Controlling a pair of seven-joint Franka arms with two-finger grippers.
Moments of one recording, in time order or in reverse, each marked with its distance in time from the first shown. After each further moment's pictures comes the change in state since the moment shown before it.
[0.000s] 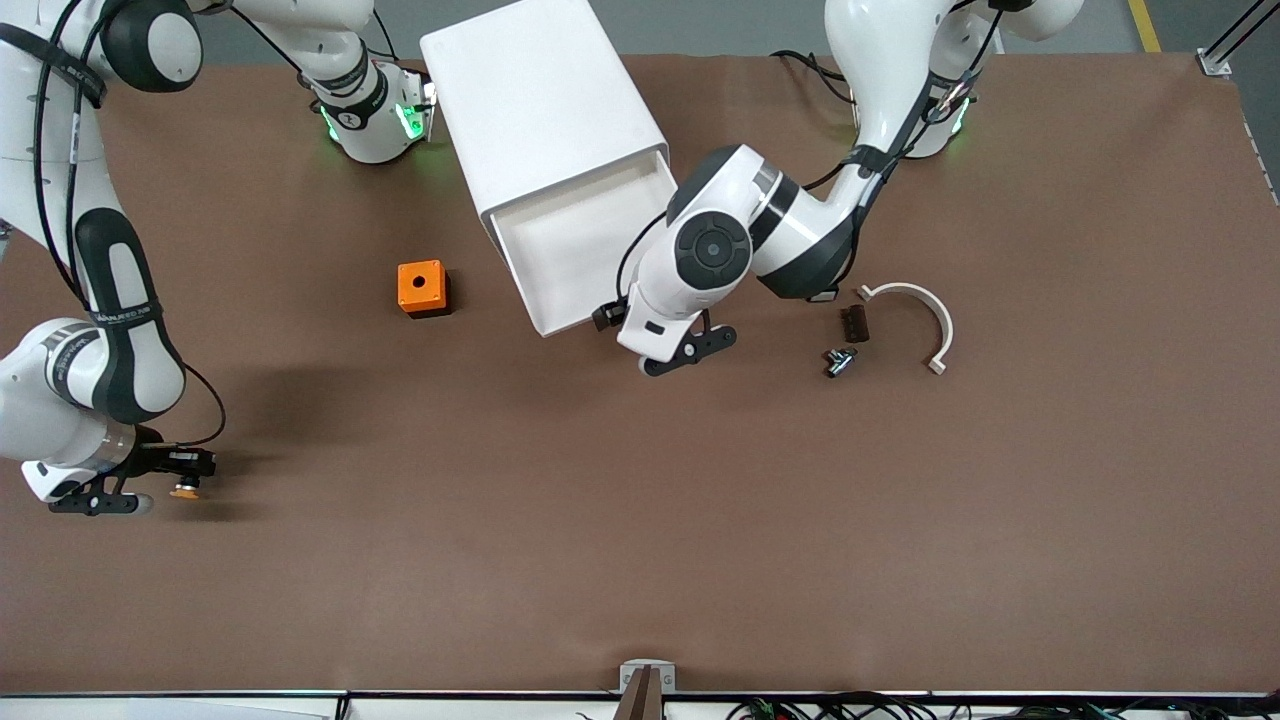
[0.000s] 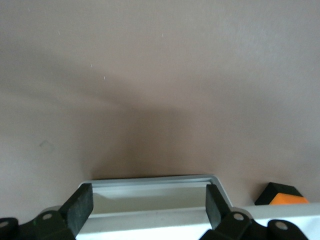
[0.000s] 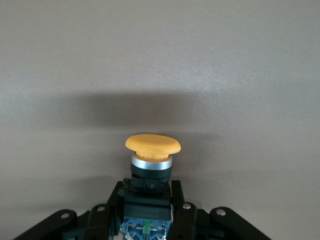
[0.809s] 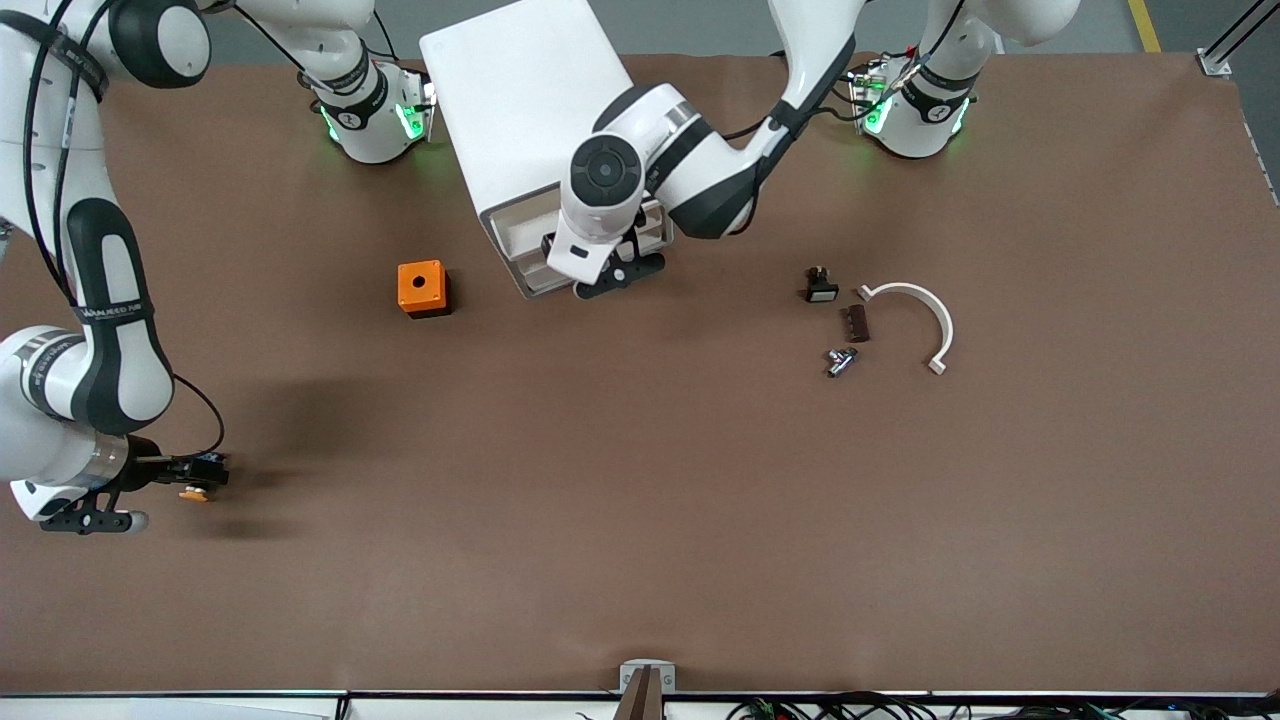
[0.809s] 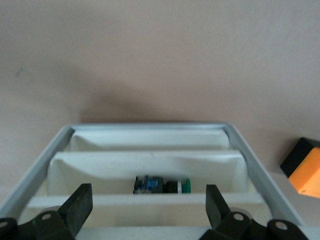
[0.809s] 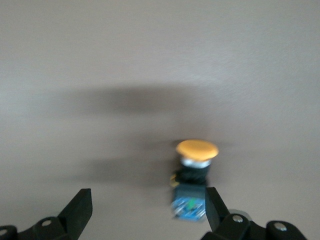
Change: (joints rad) left arm -0.184 0.000 -0.011 -0.028 0.001 0.000 -0.171; right arm 0.057 -0.049 0.018 0.131 0.005 -0.239 0.127
